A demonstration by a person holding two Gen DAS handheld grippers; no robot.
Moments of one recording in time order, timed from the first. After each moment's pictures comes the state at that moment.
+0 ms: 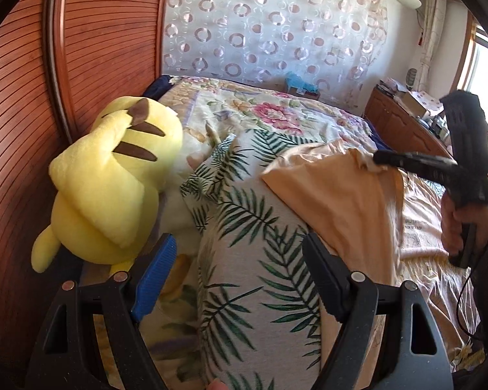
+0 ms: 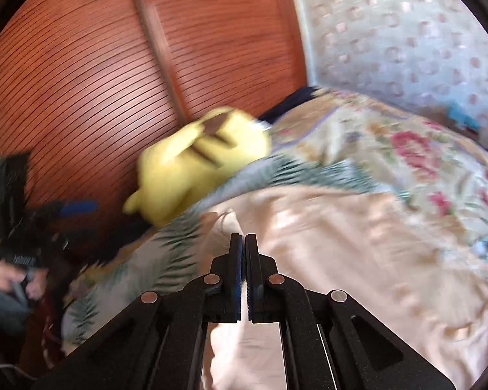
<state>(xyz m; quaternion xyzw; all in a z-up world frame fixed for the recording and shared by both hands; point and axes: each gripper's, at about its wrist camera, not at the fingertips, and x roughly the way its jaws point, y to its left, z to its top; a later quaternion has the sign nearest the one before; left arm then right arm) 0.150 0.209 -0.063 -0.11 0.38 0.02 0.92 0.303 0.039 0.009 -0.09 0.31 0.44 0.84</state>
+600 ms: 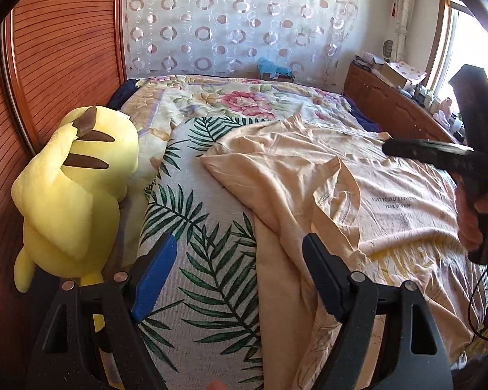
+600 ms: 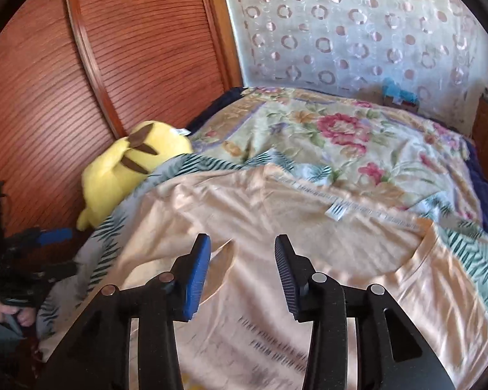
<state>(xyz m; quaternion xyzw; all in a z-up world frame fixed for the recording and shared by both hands) 0.178 0.142 -0.079 -0.06 0.39 -0.02 0.92 0.273 -0.042 0.016 -0.06 0.33 0.34 0.88</state>
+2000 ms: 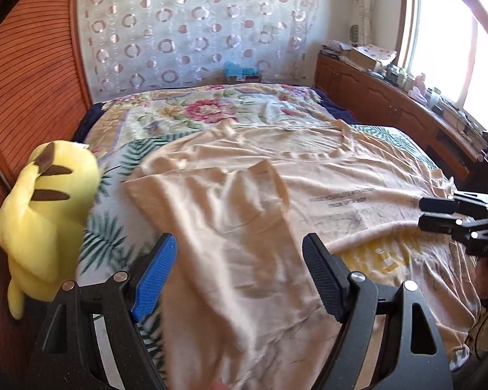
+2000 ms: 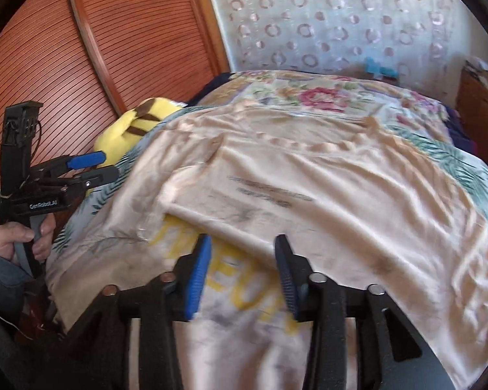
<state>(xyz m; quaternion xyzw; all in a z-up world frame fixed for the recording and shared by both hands) 0.190 0.049 -0.068 0.00 0.38 -0.07 0.92 0.163 -0.149 -0.017 -0.03 0.35 0.30 0.89</state>
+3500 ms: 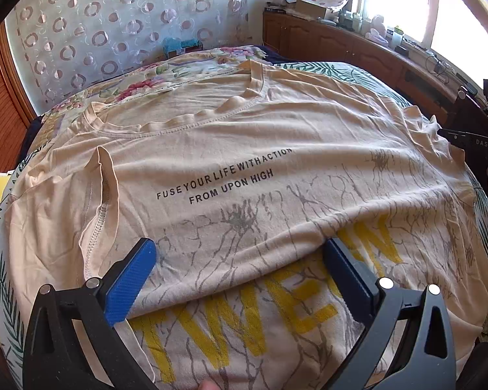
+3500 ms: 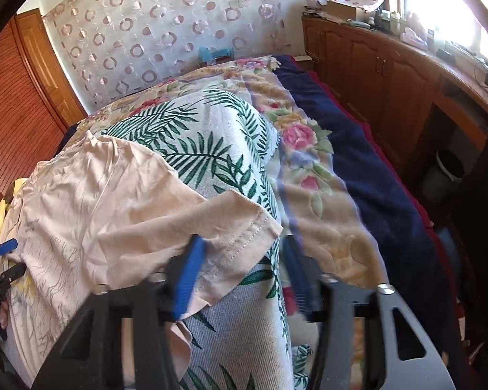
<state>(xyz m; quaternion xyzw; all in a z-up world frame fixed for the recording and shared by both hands) 0.226 -0.077 -0.116 0.07 0.44 -0.15 0.88 0.152 -0.398 -0.029 0.09 0.38 0.03 0.92</state>
